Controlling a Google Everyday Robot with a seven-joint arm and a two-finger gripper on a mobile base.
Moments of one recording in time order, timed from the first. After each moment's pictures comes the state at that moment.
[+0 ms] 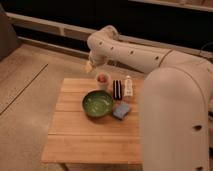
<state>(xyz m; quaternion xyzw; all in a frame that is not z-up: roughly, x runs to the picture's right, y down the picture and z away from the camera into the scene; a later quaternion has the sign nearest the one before) -0.050 -0.111 0.820 -0.18 0.00 0.51 0.84</state>
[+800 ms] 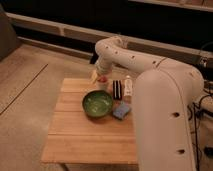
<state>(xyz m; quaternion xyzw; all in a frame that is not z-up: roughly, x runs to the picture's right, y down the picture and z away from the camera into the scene) -0.021 -0.058 0.858 -0.26 0.06 0.54 0.80</state>
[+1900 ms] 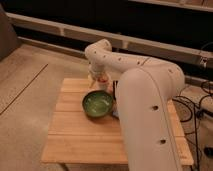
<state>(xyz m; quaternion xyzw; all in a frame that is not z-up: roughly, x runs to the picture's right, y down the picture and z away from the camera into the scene) -0.049 -0.038 0.887 -0.26 0.09 0.46 0.84</state>
